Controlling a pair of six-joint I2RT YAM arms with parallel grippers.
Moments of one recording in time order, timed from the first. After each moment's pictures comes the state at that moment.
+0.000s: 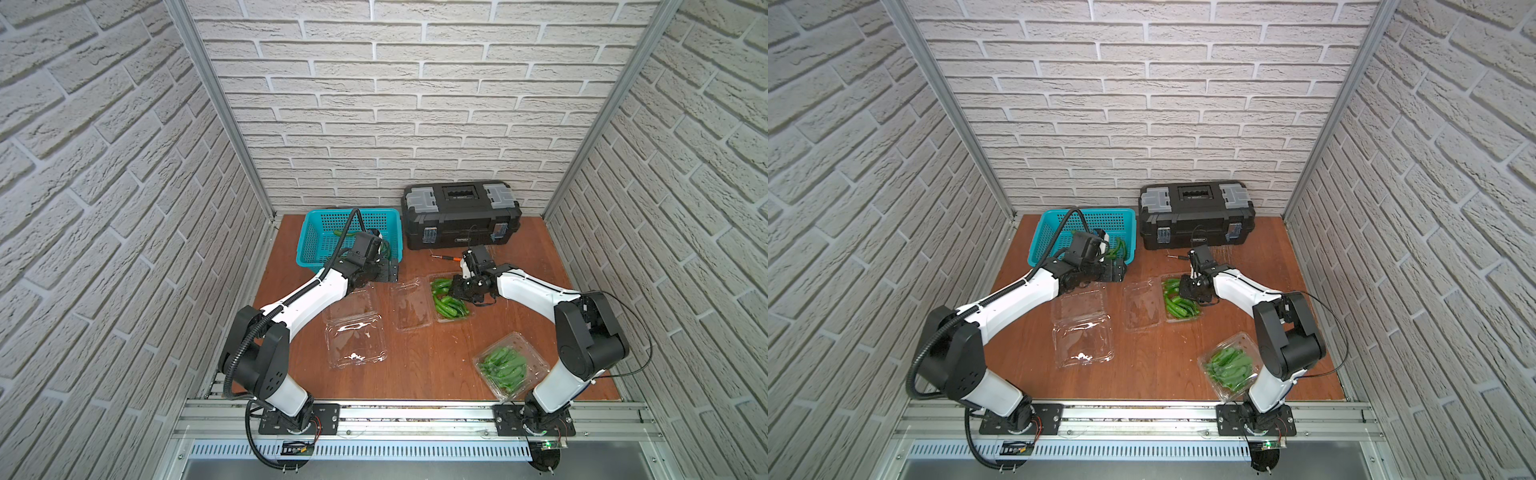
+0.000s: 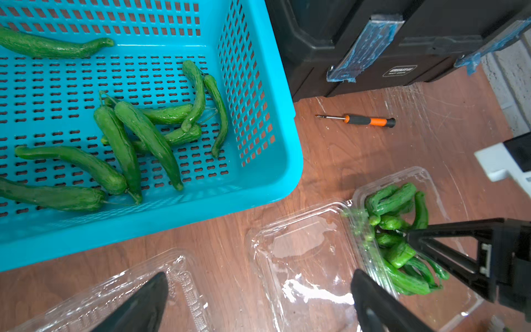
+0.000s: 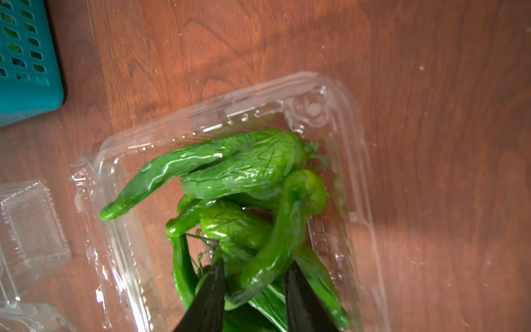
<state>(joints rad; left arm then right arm) -0.53 1.56 1.16 -0.40 -0.01 -0.37 0.31 1.71 1.06 -0.50 -0.15 0.56</state>
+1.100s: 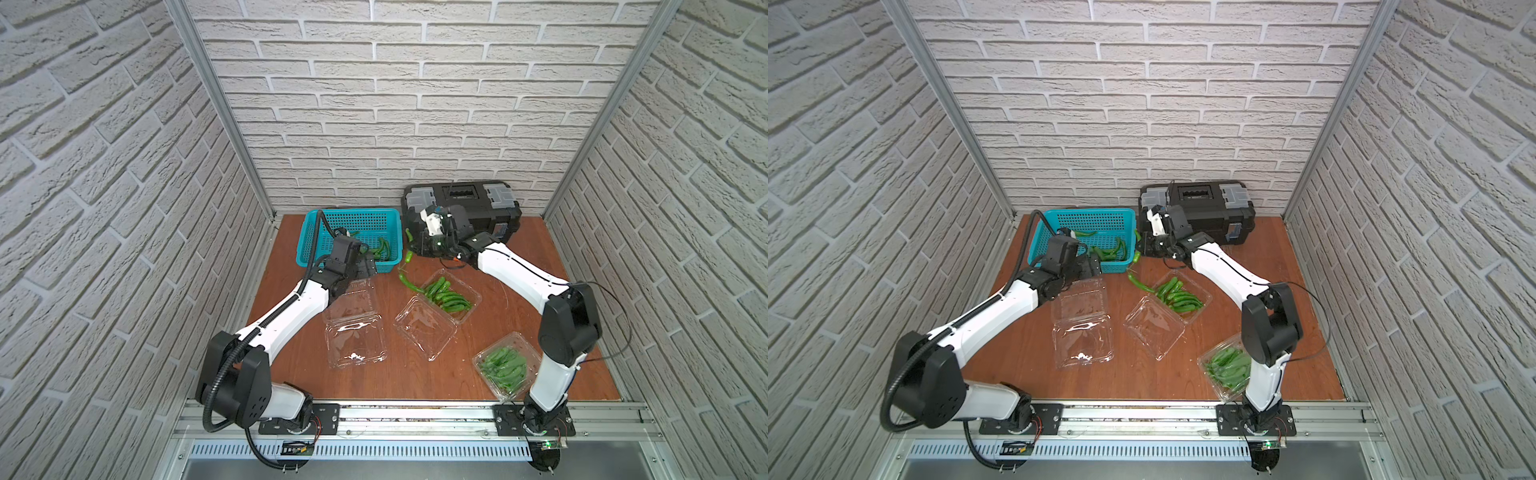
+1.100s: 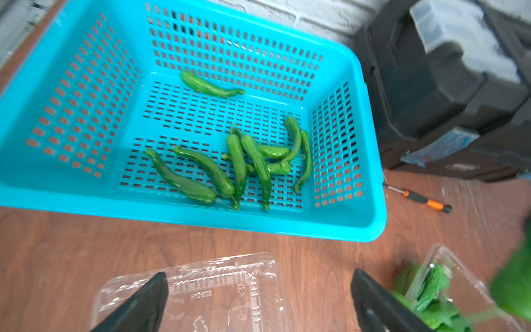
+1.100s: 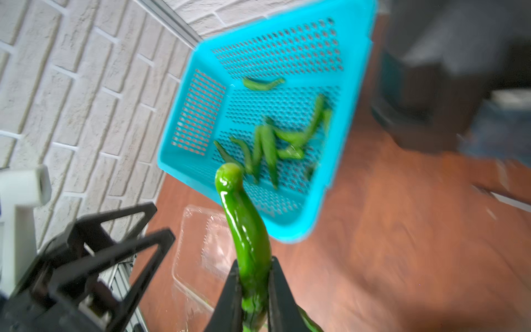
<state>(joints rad) -0.43 1.36 1.02 -0.36 -0.24 -0.51 0.45 1.91 1.64 -0.37 -0.39 0.52</state>
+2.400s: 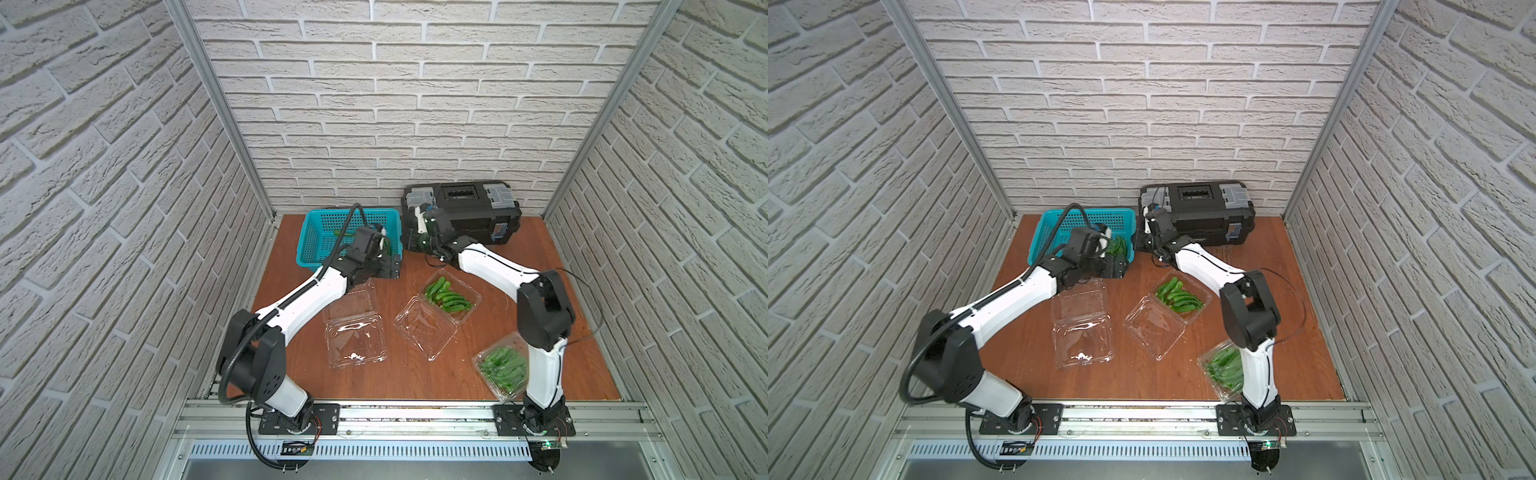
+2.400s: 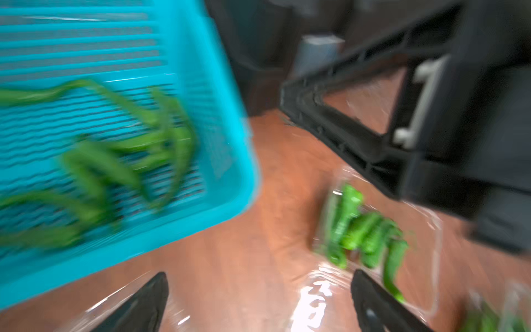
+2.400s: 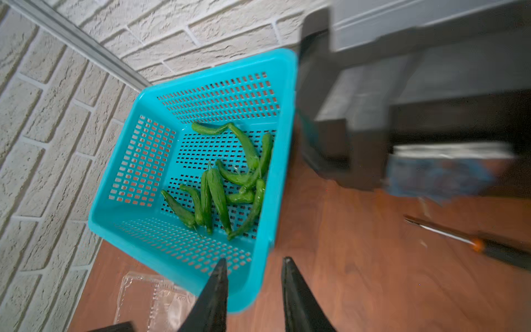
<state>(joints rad) -0.61 1.63 1.30 -0.46 0.07 -0.25 0.45 1.86 1.50 -0.26 -0.07 0.54</state>
